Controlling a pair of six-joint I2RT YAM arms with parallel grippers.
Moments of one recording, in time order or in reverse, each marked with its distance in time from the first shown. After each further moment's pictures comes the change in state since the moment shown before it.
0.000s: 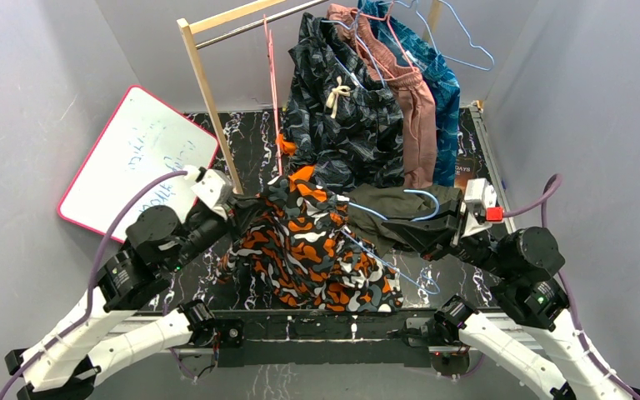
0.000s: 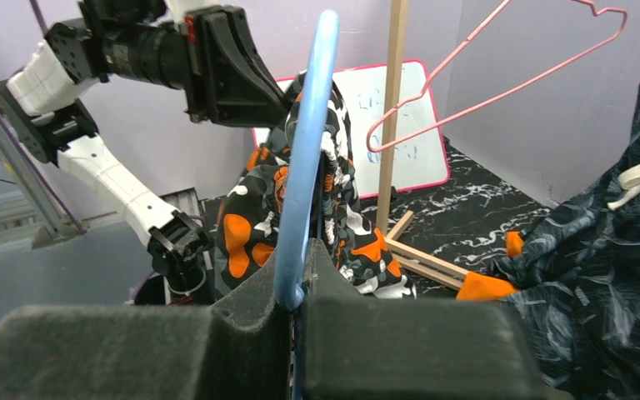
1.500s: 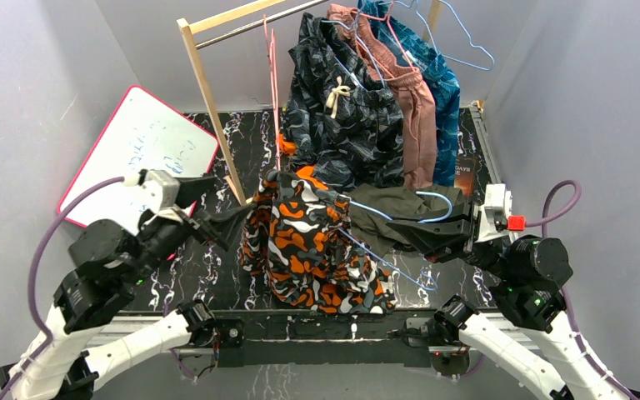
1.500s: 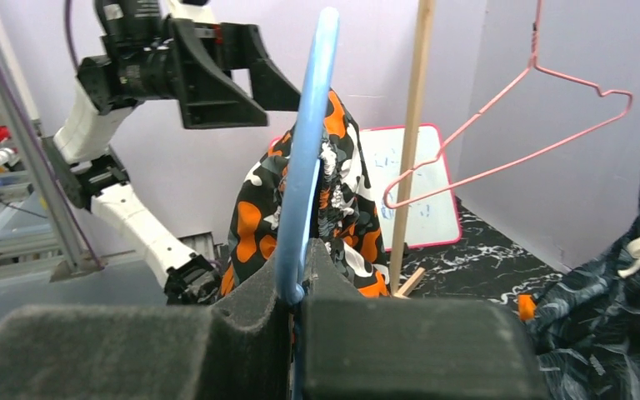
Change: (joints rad) left arm 0.003 -0.068 0.142 -0.055 -0.059 -0.037; right arm 0.000 -0.020 -0.031 0.172 -0.052 0.055
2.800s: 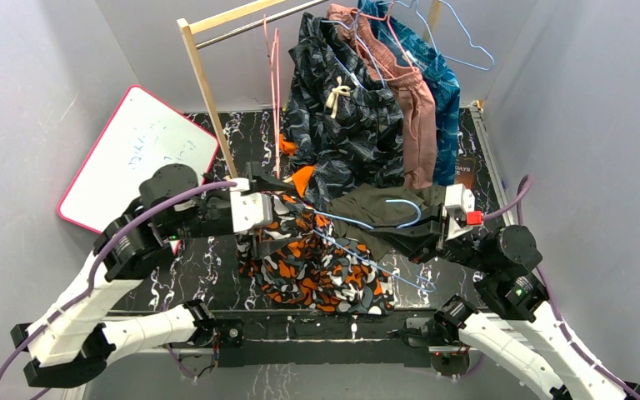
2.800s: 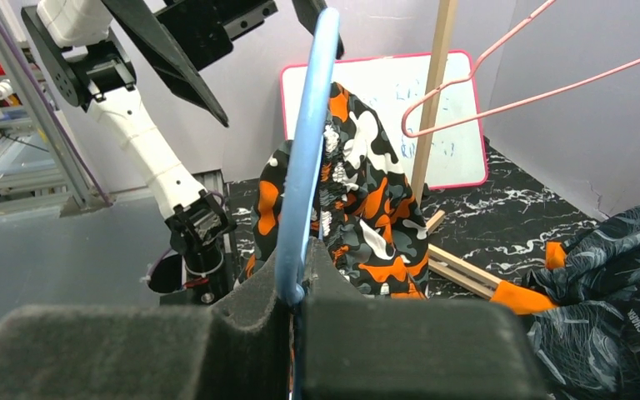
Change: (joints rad) left arm -0.002 0.341 0.223 -0.169 0.640 0.536; right arm 0.000 0.034 -0.077 -0.056 -0.062 -0.066
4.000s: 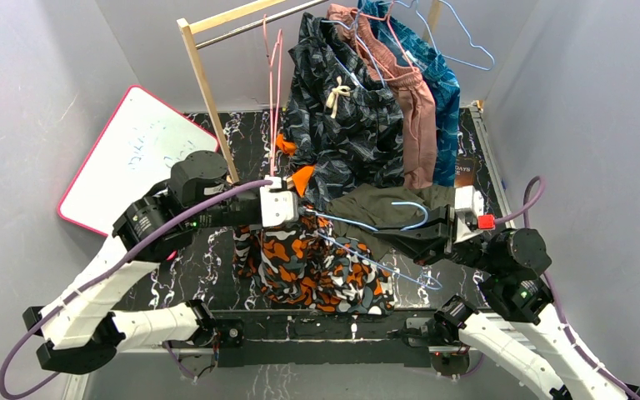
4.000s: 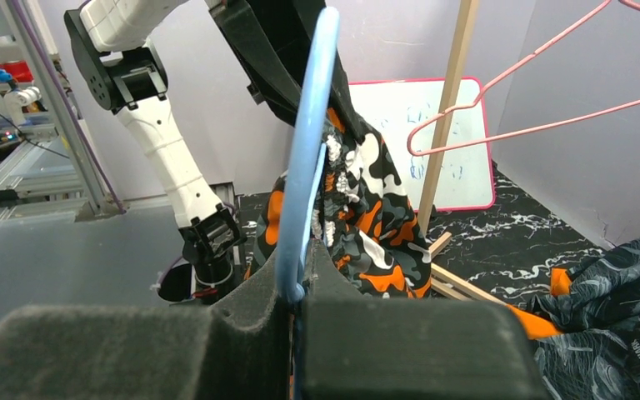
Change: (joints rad) left arm -0.005 0.109 0.088 -0.122 -0.090 0.163; right arm -0.002 -0.009 0.019 0.034 -0.039 0.027
